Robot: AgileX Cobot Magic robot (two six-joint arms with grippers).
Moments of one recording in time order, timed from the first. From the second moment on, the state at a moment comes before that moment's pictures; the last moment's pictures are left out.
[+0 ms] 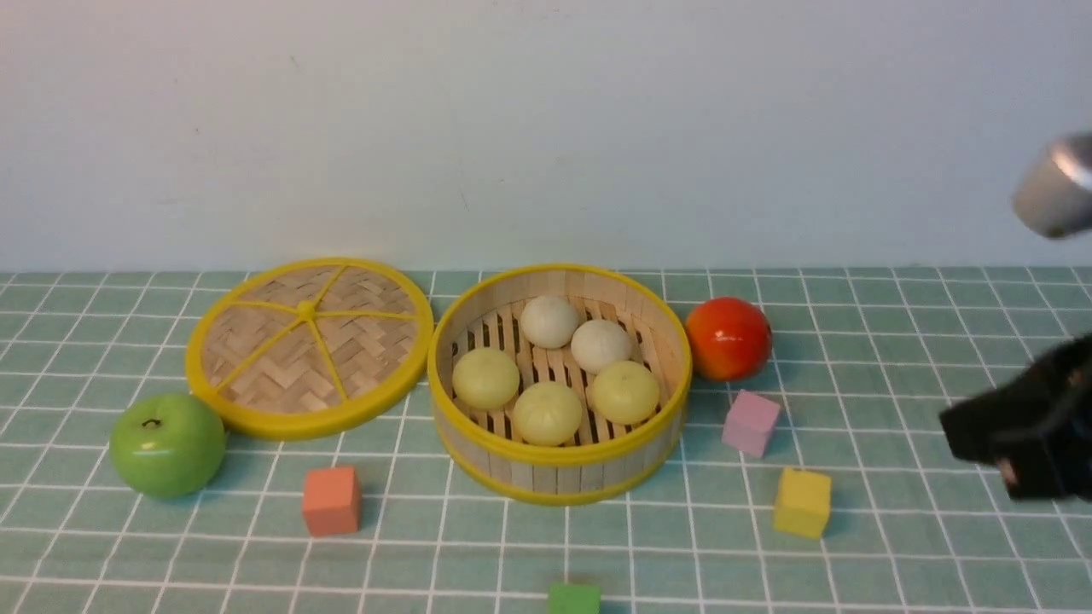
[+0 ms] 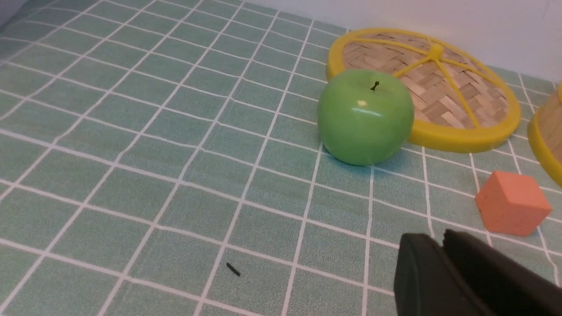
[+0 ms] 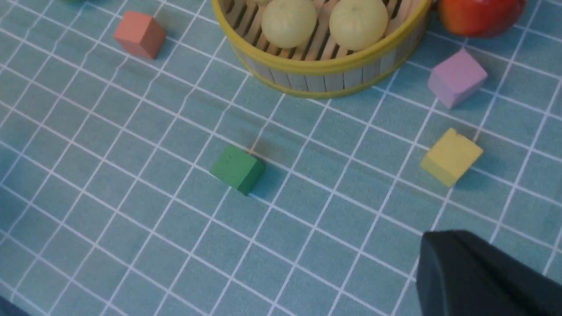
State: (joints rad) right arm 0.47 0.91 -0.94 0.17 0.92 0.06; left arm 0.00 -0.02 0.03 0.24 0.35 -0.48
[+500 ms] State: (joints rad) right arm 0.47 0.51 -0.68 -0.02 0.99 0.07; left arm 0.00 -0.02 0.03 0.24 0.35 -0.48
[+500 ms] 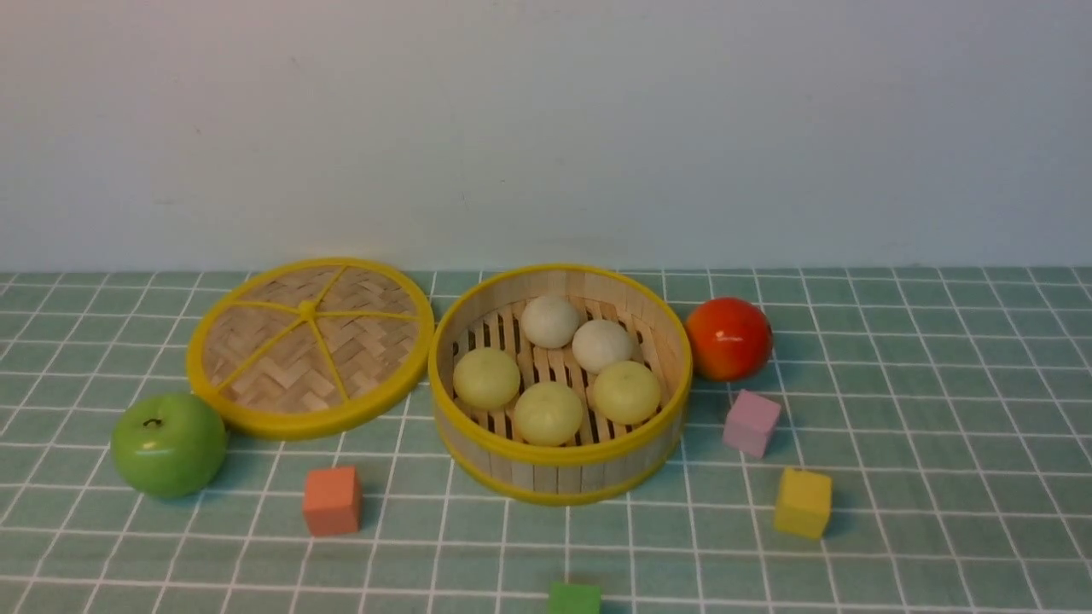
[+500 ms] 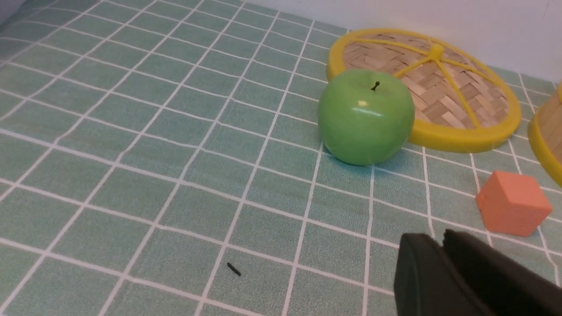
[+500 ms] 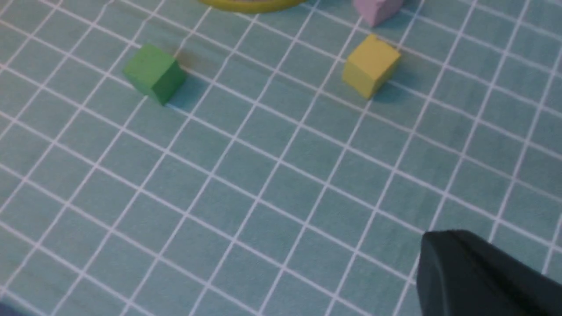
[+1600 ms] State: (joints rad) right arm 0.07 -0.01 0.01 -0.09 0.39 0.07; left arm 0.00 -0.02 0.03 0.24 0.36 -0.48
